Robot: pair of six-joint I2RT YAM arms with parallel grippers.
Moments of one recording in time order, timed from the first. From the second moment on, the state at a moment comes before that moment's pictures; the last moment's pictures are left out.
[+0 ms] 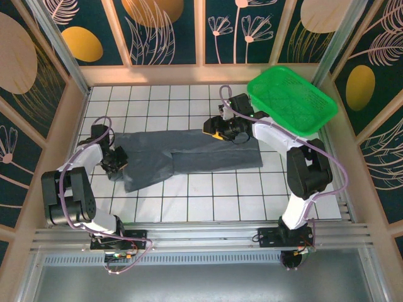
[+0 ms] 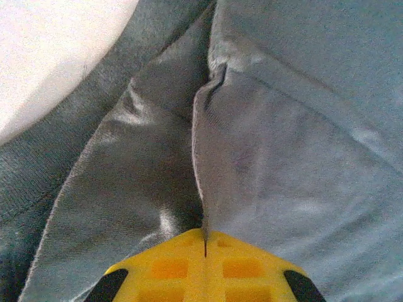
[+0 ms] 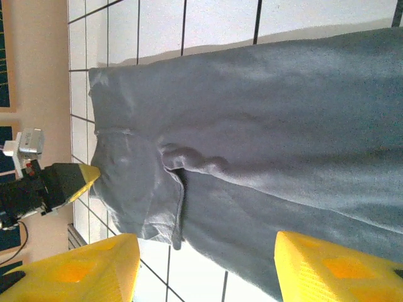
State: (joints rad) left arm 0.15 1.51 0.87 -0.67 0.18 -0.54; right arm 0.46 1.78 1.32 -0.42 -0.58 0.62
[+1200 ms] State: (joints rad) left arm 0.14 1.73 1.16 -0.63 -0.07 -0.62; right arm 0.32 1.73 1.22 -0.49 -0.27 0.58
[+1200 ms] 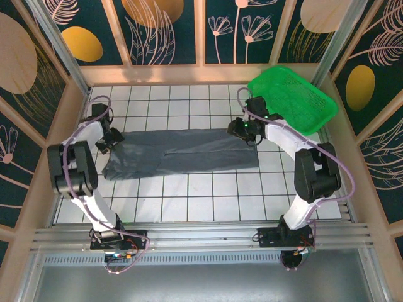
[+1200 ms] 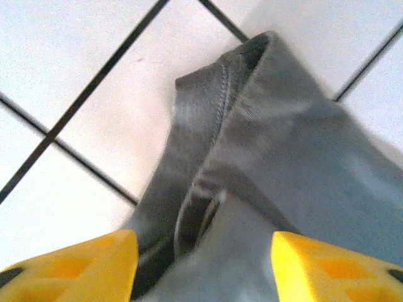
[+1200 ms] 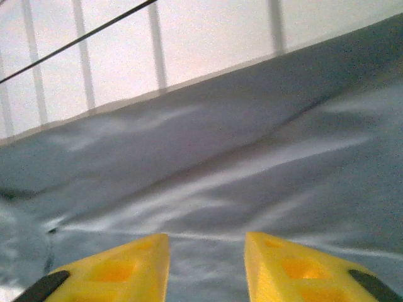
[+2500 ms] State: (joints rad) left arm -0.39 2.83 2.51 -0.23 0.50 -1.14; right arm 0.89 1.64 0.93 -0.53 -0.29 0.95
